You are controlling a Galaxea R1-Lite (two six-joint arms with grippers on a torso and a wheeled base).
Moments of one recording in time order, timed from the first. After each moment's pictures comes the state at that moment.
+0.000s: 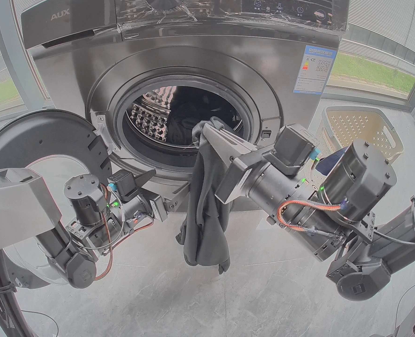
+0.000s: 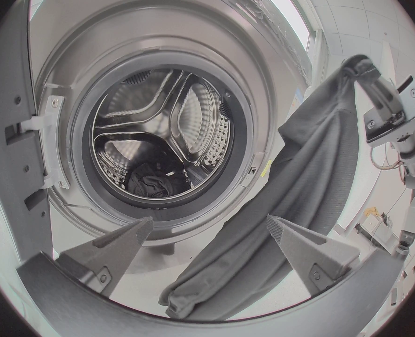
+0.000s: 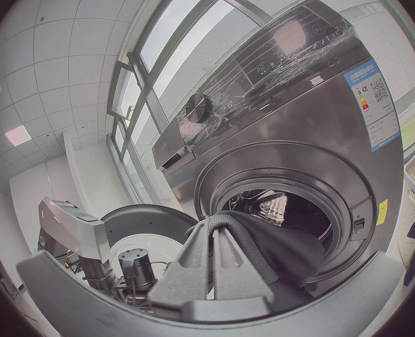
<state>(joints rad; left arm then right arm) -0.43 2.07 -0.58 -1.55 -0.18 -0.12 0.90 1.88 -0.83 -1.41 -0.12 0.16</state>
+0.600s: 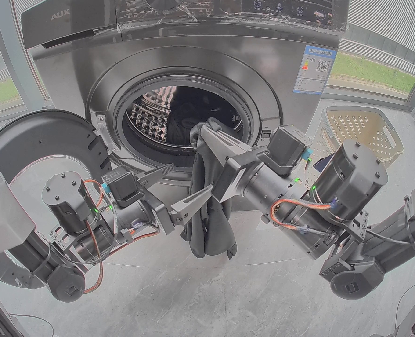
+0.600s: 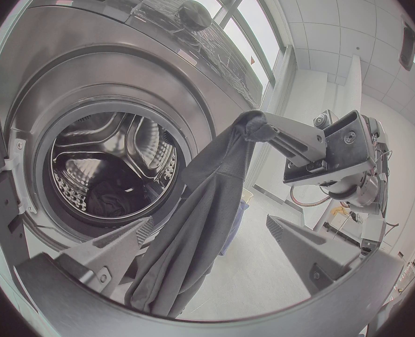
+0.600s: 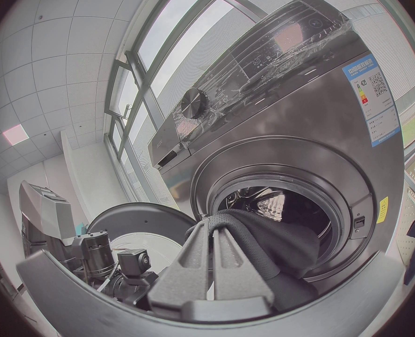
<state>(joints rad) -0.53 1.89 -0.49 -1.55 -0.30 -0.12 0.89 1.91 -0.85 -1.41 -0.12 0.16</state>
